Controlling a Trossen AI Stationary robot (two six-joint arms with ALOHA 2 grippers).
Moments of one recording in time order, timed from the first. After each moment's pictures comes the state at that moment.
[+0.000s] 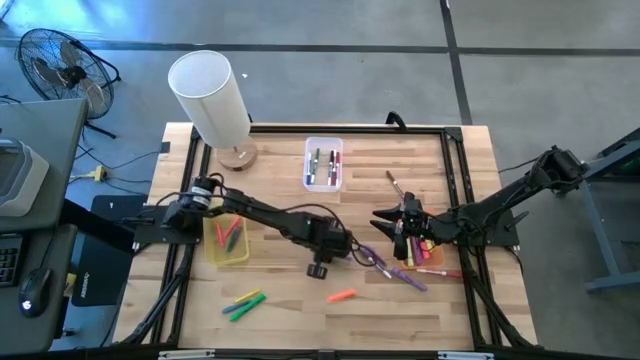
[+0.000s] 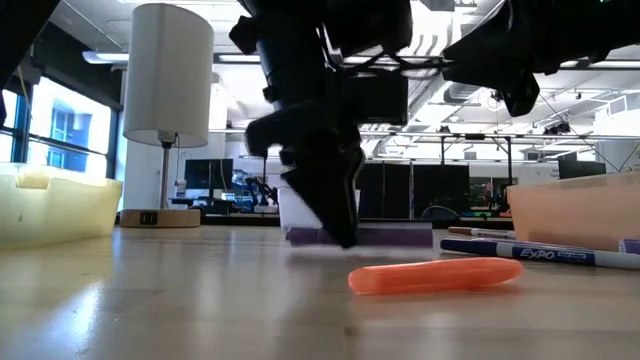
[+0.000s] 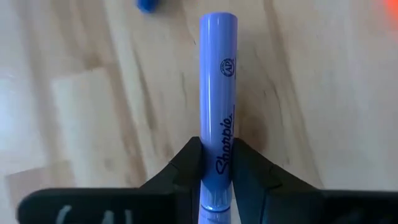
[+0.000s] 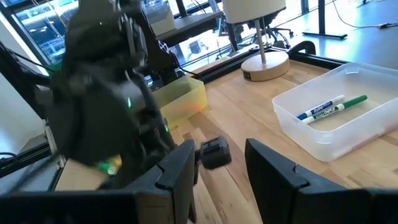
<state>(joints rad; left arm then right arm) -0.19 2.11 1.55 -0.59 -0.04 0.08 0.43 1.05 0.35 0.51 0.67 0.49</state>
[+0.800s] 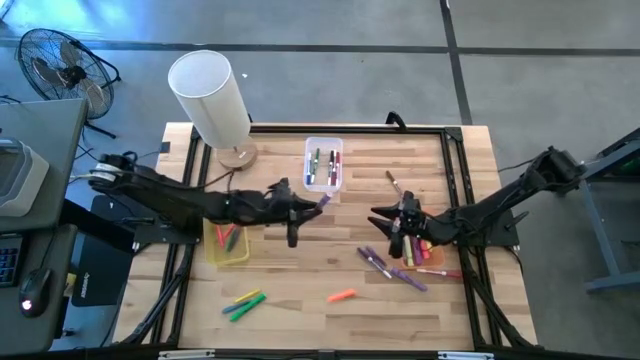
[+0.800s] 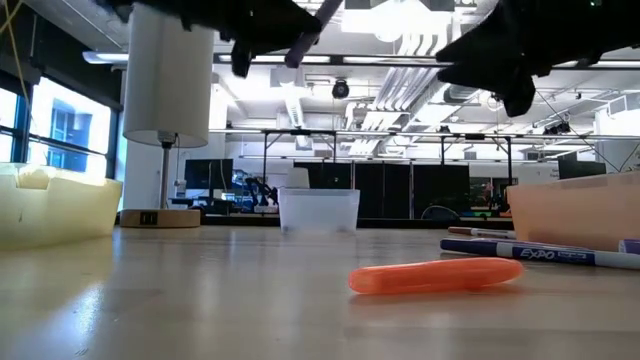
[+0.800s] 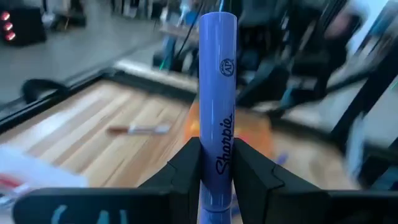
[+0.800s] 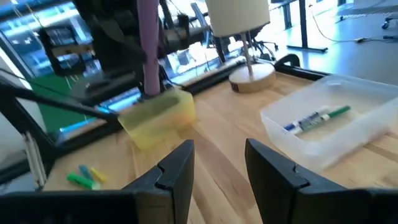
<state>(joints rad) -0.18 1.34 0.74 0.50 -0.35 -0.27 0.42 1.11 0.35 0.61 0.74 0.46</state>
